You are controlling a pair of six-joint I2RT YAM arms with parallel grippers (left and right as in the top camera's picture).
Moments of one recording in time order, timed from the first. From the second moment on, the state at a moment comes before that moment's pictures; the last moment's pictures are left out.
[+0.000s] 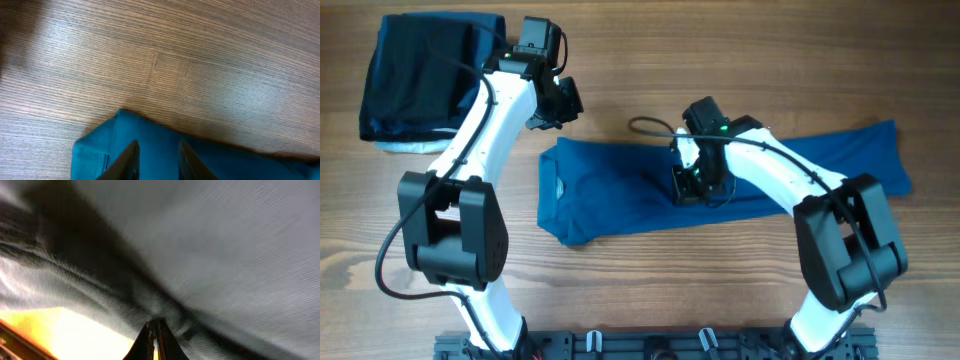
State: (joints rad) left arm -0.18 1.96 1.61 -0.94 0.05 -0.47; right arm 0.45 1.88 1.17 -0.83 -0.40 0.23
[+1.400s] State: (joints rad) left arm -0.18 1.96 1.61 -0.96 0.05 -0.47; right arm 0.28 1.75 1.10 -0.97 -0.10 0.27
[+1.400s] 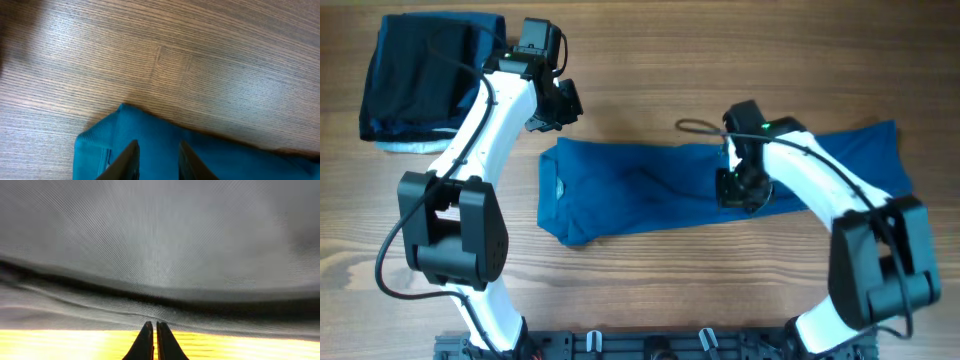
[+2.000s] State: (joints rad) left arm -0.18 1.96 1.61 -0.96 0.05 -0.47; right arm -0.08 1.69 0.89 -0.70 -0.01 0.27
